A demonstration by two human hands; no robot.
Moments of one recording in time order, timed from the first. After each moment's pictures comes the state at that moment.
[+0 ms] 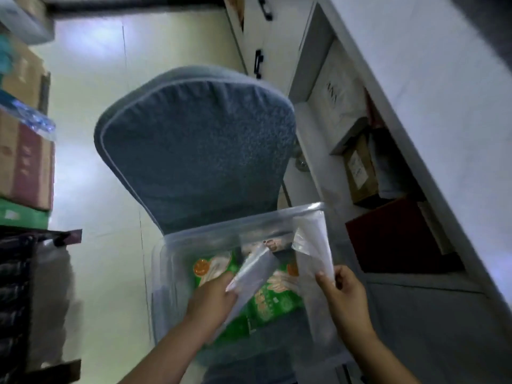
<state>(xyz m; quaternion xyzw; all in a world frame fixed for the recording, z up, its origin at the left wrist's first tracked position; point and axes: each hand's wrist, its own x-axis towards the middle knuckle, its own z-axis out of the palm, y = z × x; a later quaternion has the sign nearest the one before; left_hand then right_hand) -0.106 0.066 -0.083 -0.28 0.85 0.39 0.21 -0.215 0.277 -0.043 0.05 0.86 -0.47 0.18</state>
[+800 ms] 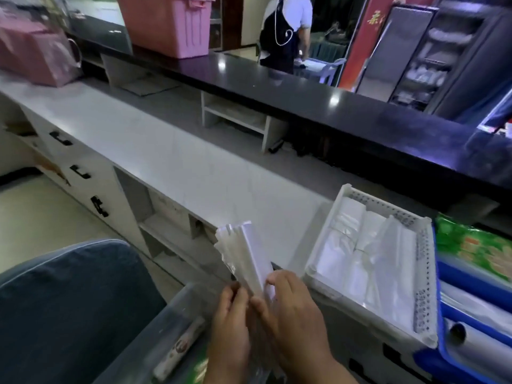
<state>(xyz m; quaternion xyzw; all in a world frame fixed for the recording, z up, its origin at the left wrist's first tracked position) -0.160 0.263 0.193 -0.18 0.59 0.78 0.12 -0.148 0.360 0.192 0.02 0.97 -0.20 -0.16</state>
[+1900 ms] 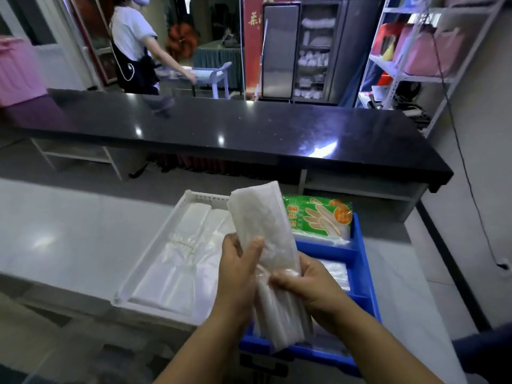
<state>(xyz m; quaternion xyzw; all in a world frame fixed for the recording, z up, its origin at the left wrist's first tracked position) -0.081 0.634 0.261 0.08 0.62 0.76 0.18 -0.007 0.741 0.254 0.18 0.67 -0.72 -0.03</state>
